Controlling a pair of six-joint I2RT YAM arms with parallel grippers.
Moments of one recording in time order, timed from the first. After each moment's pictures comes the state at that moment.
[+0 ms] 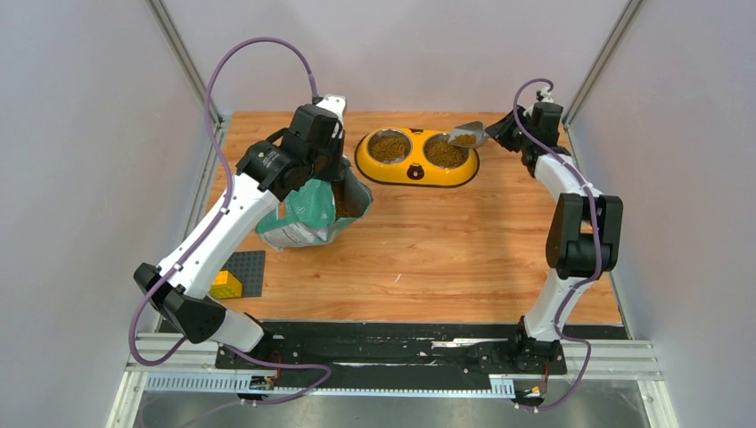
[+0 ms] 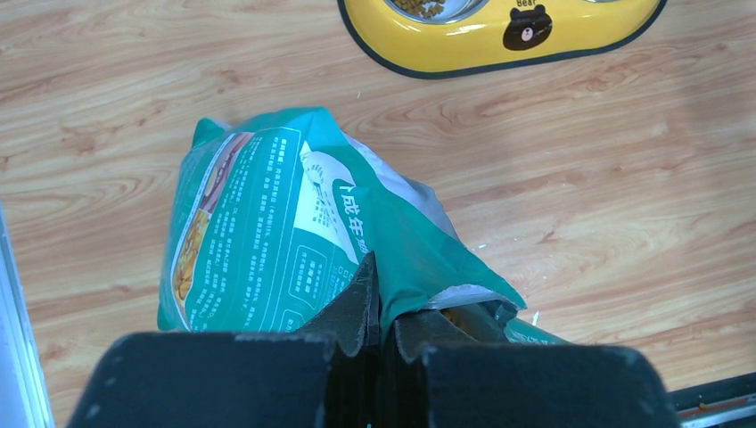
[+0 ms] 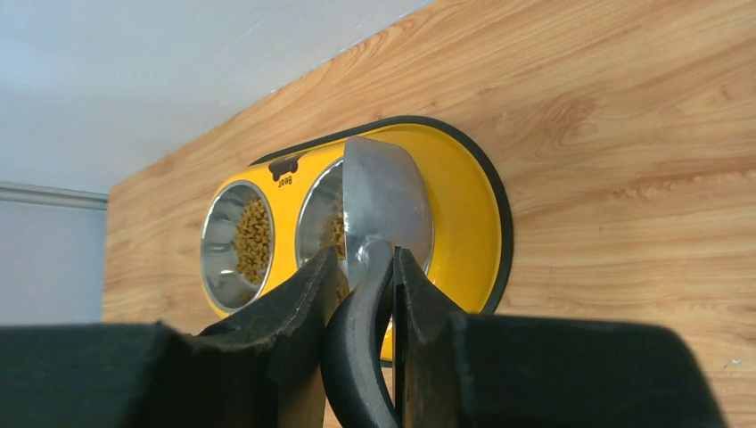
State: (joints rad) left arm -0.62 1.46 1.70 -0.93 -0.29 -0.26; right arm -0.09 1.87 1.38 0.09 -0.32 0.63
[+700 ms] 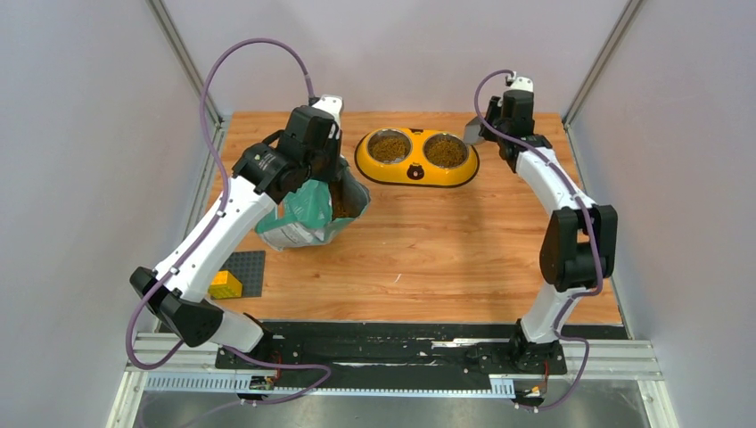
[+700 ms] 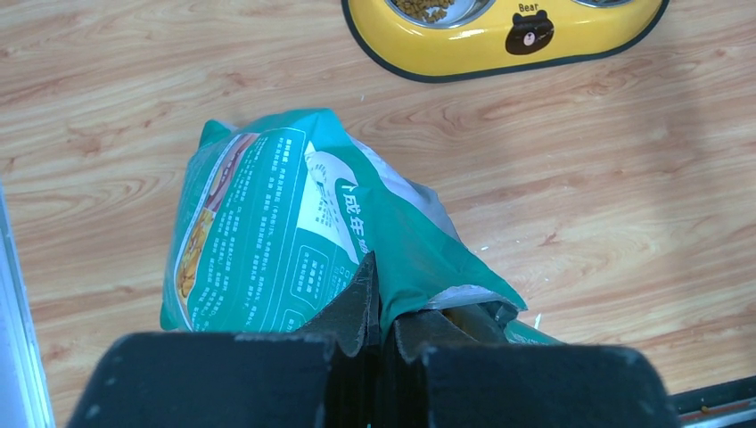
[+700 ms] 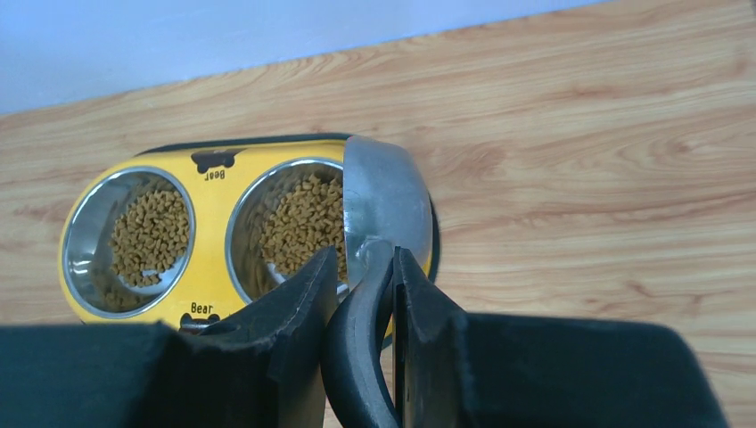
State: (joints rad) left arm -0.62 1.44 1.68 -0.92 -0.29 -0.25; right arm 0.11 1.83 1.51 -0.12 0.08 0.26
